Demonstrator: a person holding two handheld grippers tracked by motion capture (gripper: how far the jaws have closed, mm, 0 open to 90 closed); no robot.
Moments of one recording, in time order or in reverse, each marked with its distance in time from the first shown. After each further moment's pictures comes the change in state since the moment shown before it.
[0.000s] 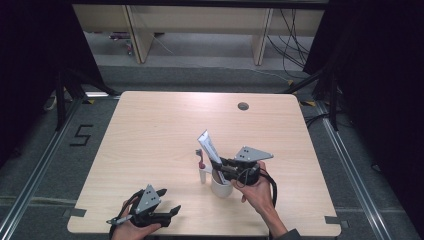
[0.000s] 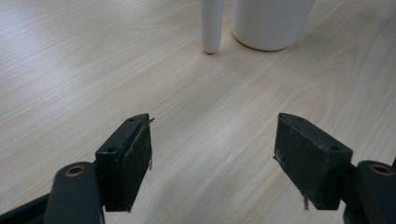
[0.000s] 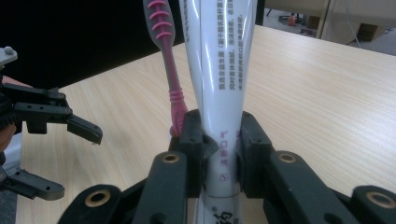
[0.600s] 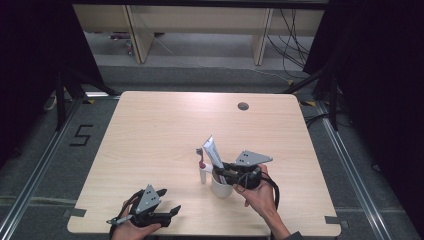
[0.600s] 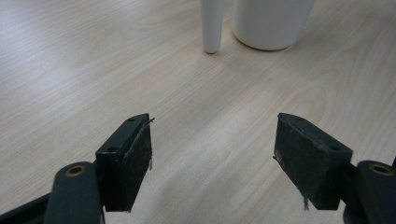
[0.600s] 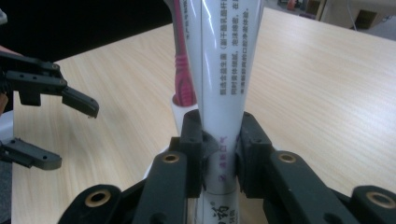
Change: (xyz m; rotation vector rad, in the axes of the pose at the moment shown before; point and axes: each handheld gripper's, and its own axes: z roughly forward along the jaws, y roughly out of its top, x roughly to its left) left arm -0.001 0.000 0.001 -0.008 -0.001 -0.010; right arm 0.002 -0.007 -0.006 0.080 -0.039 -0.063
